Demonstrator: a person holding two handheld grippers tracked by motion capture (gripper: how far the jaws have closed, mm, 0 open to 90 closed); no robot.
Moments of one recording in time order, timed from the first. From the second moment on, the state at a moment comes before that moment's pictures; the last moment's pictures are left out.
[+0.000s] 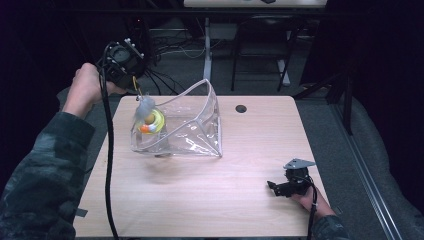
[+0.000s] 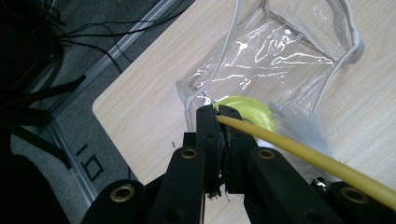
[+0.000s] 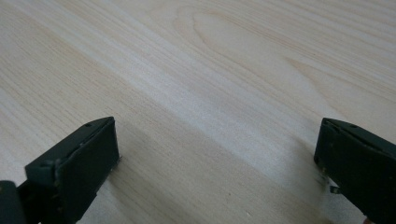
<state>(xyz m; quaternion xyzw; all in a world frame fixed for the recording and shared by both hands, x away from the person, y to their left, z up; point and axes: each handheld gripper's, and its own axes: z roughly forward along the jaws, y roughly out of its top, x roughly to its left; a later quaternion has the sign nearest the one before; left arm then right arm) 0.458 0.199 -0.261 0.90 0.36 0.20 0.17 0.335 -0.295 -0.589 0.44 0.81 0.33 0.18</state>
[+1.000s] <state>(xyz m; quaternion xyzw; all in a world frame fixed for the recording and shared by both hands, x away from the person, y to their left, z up) 0.478 0.177 -0.306 0.90 0.36 0.17 0.17 0.335 -0.295 -0.589 0.44 0.81 0.34 0.18</state>
